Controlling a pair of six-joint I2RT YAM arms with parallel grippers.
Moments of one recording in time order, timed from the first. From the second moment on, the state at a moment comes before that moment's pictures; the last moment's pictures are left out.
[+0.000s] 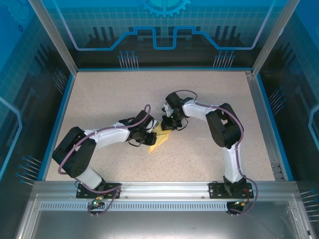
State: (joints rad) left arm -0.61 1.59 0.86 -0.41 0.22 -0.35; right arm 0.57 2.11 1.44 -0.67 -0.45 0.39
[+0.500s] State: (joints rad) left arm -0.59 1.65 0.90 -0.42 0.26 -0.32; right arm 0.57 2.11 1.45 -0.68 -0.45 0.38
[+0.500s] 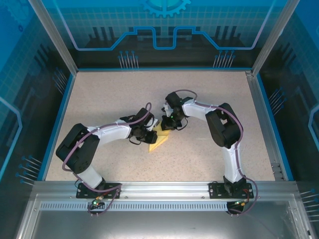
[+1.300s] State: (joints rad) left arm -0.58 1.70 0.92 -0.42 0.26 -0.30; right arm 0.57 2.12 1.45 -0.69 -0.45 0.38
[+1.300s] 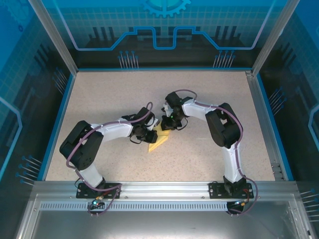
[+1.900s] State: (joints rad) left arm -0.57 1.73 0.93 -0.42 0.26 -0.29; right arm 0.56 2.10 1.43 -0.66 -0.47 0.40
